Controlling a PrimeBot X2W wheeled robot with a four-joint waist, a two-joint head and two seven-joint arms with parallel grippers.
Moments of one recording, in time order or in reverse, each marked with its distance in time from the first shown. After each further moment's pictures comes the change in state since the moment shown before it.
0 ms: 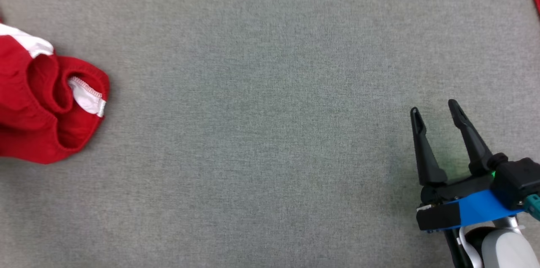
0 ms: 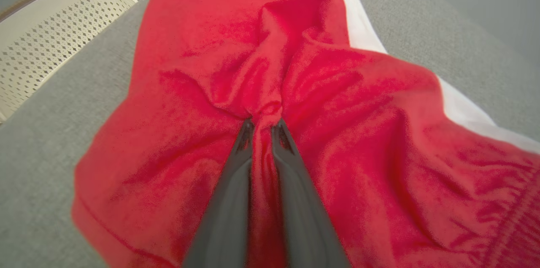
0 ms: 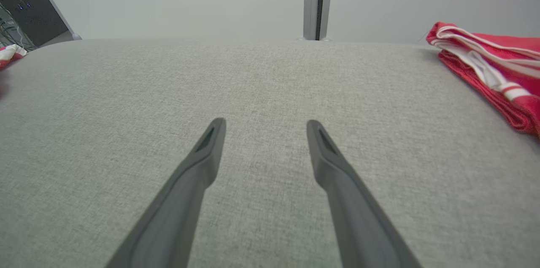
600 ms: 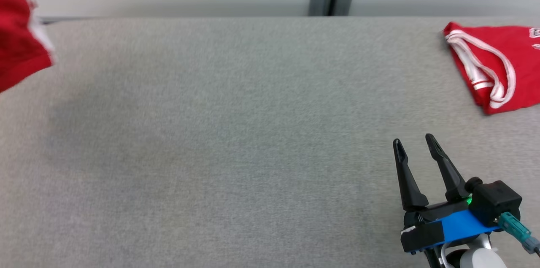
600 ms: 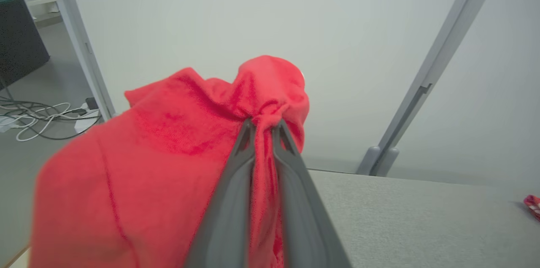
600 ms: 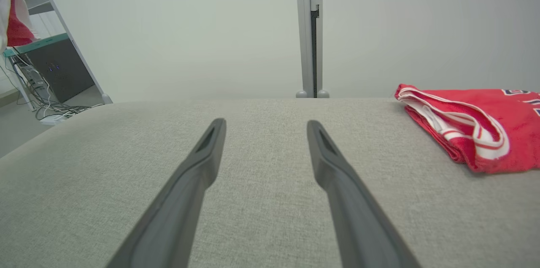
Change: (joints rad) left arm -0.003 0.096 -0.153 -0.480 -0.002 -0.023 0.105; right arm 0.037 0.018 0.045 0.176 0.077 0.000 -0.091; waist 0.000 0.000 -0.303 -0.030
